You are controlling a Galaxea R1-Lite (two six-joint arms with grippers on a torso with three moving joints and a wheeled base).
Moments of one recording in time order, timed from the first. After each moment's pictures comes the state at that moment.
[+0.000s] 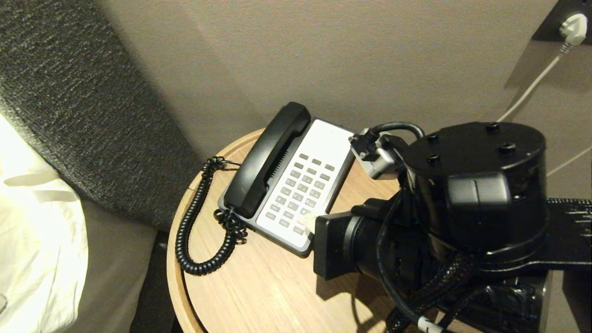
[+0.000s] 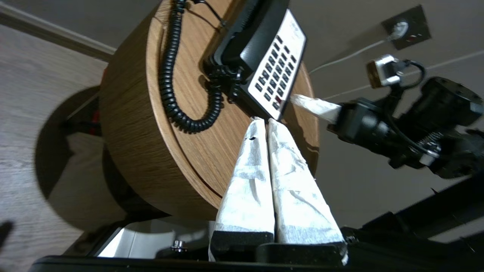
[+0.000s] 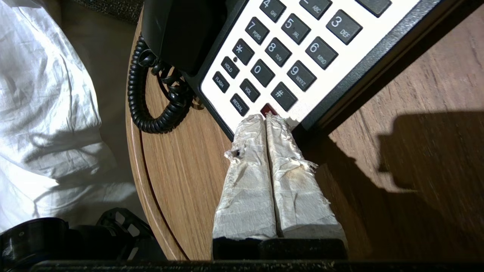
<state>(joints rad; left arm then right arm) -0.43 0.42 -0.52 0.05 -0.14 -0.66 1.10 1.64 -1.05 -0.19 -0.36 0.51</state>
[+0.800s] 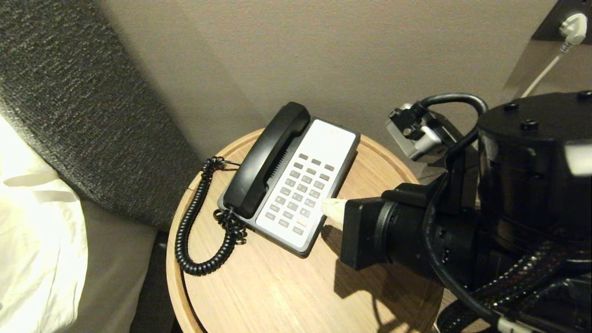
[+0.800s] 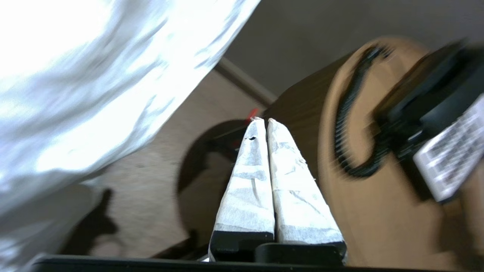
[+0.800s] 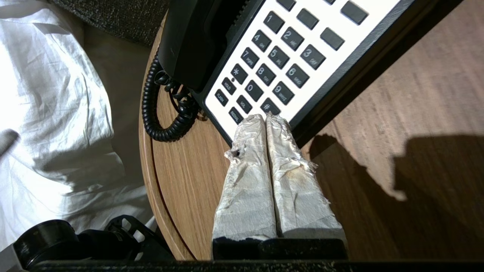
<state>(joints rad) -0.08 0.35 -0.37 0.11 0.08 -0.60 1.10 1.54 -1.03 -0.19 -0.38 0.48</state>
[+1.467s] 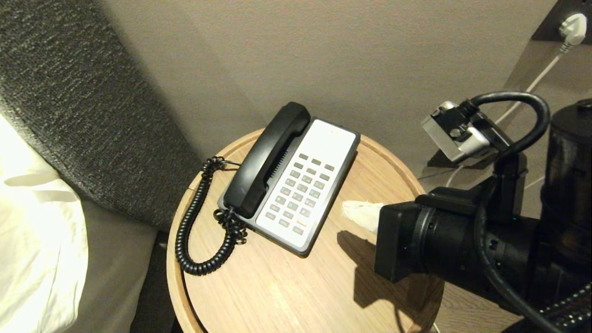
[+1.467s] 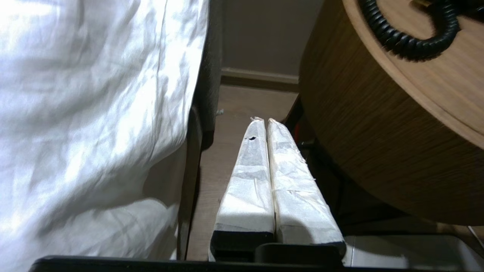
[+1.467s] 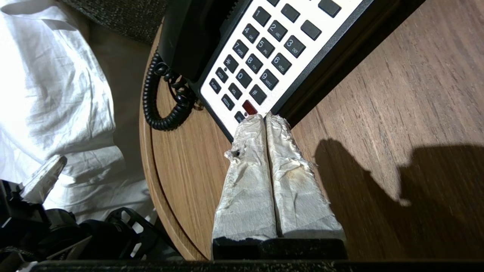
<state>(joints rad) -0.01 0.01 -0.04 0.01 -0.06 -0.06 1.10 1.46 -0.96 -0.19 -0.38 0.47</state>
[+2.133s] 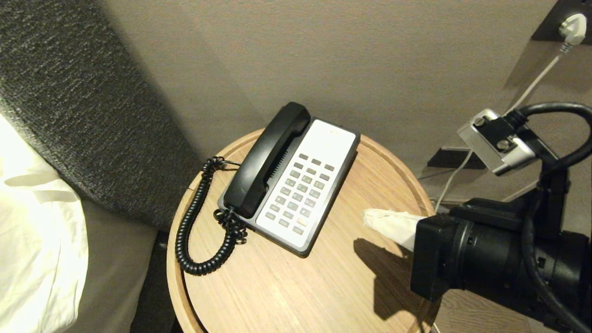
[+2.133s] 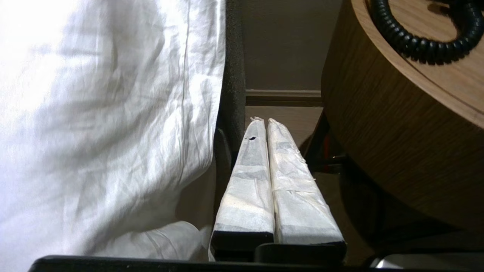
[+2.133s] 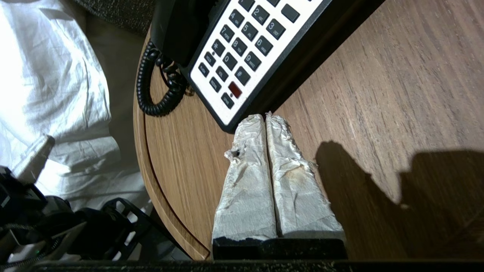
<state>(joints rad) -0.01 0.00 0.00 -0.10 -0.02 0.08 1.10 1.38 -0.87 -0.20 -0.38 0.46</state>
